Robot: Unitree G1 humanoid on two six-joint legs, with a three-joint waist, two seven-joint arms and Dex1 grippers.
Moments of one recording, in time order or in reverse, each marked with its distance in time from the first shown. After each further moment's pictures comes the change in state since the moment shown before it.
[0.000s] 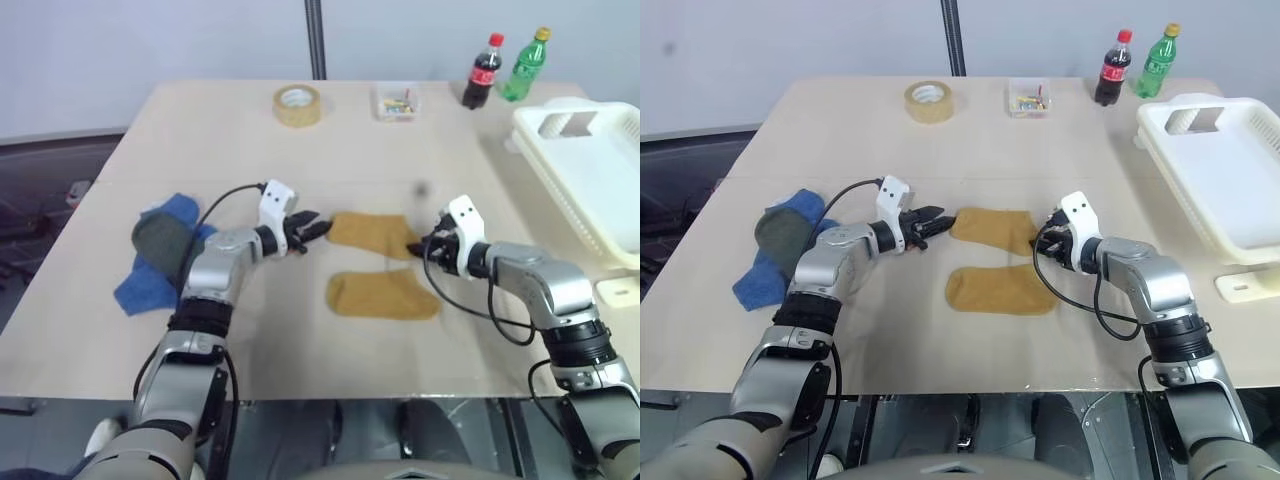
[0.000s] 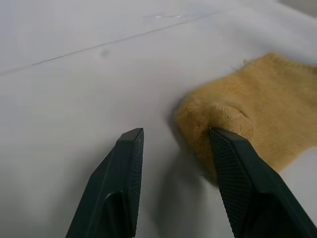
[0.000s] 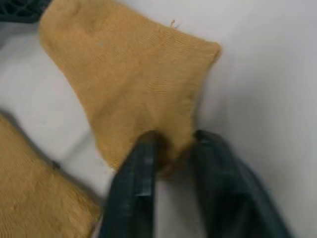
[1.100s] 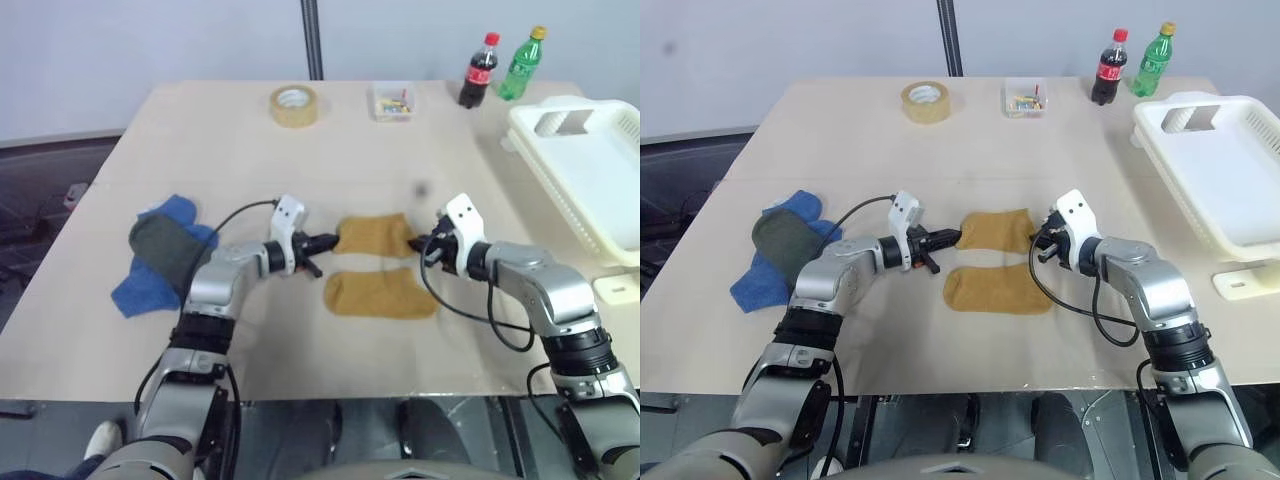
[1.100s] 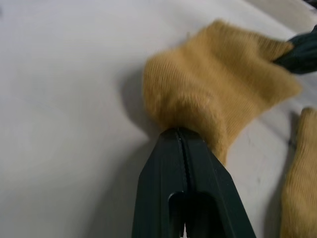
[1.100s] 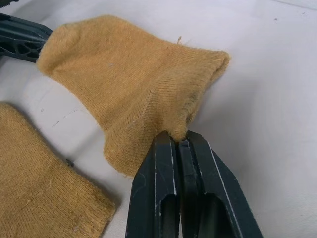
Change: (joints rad) left arm 0.102 -0.017 -0.025 -0.186 -0.046 0.188 -0.040; right arm 0.035 0.007 0.006 -0.095 -0.058 -0.029 0.019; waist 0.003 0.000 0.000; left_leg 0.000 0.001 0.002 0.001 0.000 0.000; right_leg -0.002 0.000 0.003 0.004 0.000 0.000
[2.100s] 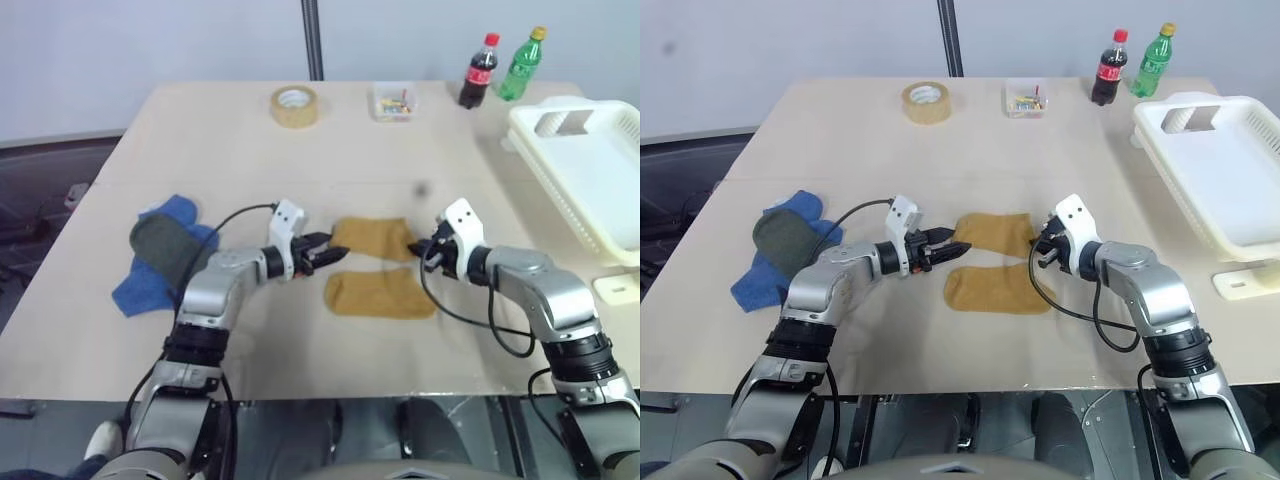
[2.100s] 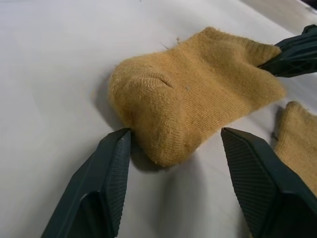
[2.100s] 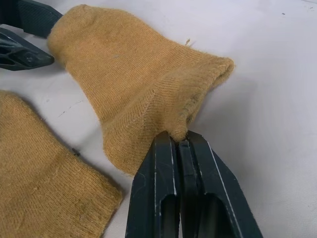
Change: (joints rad) left arm 0.050 0.027 -0.019 -0.095 -0.010 0.002 0.025; right arm 0.023 0.000 0.002 -0.025 -0.018 -0.002 0.014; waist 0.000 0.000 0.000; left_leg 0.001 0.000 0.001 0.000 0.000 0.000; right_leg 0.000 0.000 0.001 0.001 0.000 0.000
